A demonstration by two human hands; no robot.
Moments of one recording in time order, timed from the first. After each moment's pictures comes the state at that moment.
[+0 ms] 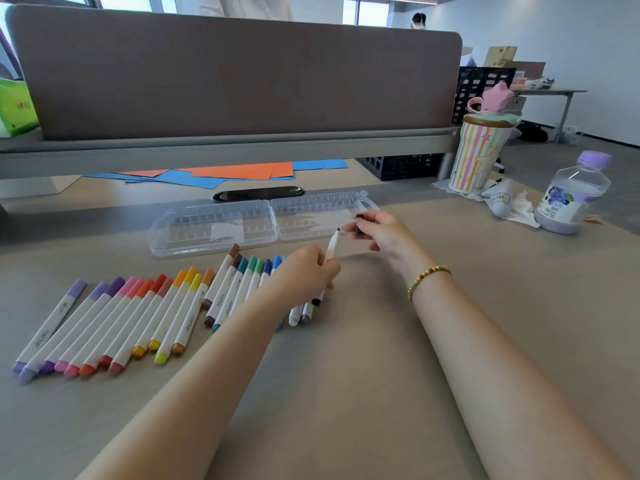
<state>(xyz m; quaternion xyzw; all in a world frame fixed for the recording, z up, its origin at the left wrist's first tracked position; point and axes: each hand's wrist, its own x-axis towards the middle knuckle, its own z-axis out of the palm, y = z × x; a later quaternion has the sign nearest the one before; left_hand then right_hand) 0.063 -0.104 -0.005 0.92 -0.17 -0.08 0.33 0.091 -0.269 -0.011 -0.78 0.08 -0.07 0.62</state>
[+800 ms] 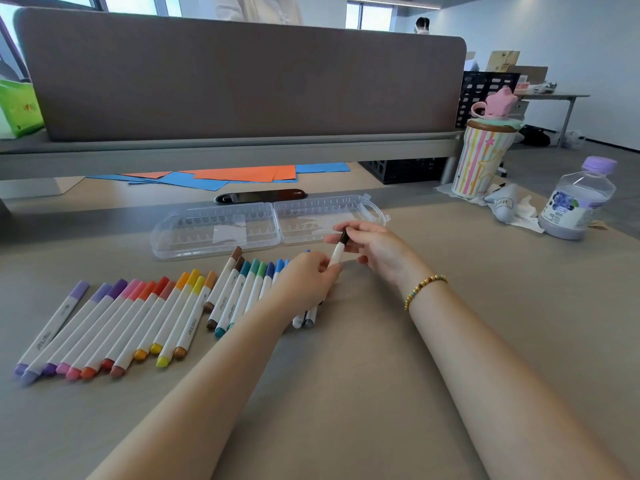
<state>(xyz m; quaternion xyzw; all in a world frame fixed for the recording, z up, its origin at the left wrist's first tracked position) 0.068 -0.103 -0.017 0.91 -0.17 -0.06 0.36 0.087 -0.256 -0.015 -0.72 0.03 0.01 0.70</state>
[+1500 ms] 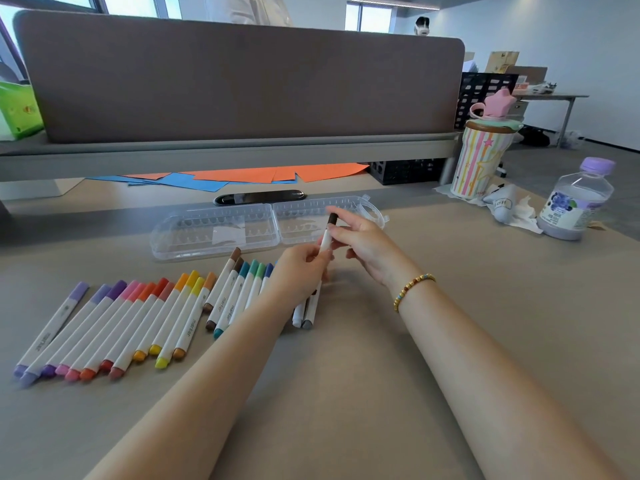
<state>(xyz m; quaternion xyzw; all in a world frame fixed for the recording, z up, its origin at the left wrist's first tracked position) 0.073 -0.101 -0.014 0.87 -0.12 -0.03 0.48 0.085 -0.237 -0.004 -0.79 0.00 -0.02 0.62</state>
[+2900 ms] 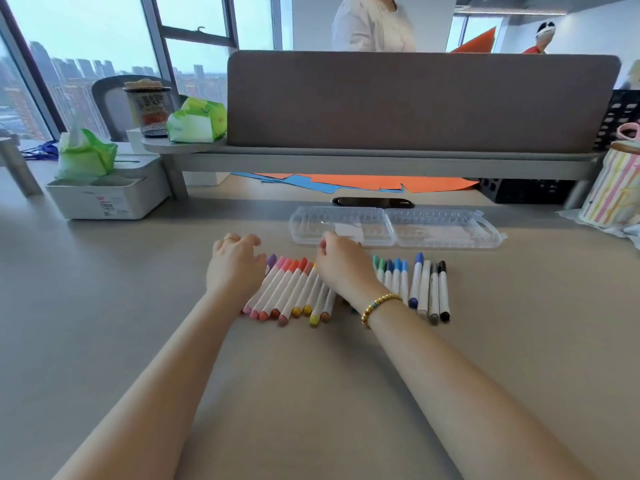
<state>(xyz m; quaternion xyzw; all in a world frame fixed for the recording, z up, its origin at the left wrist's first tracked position) 0.046 0.135 -0.010 0.96 0.09 0.17 0.22 0.061 -0.028 -0.007 -0.95 -0.11 -0.12 0.26</state>
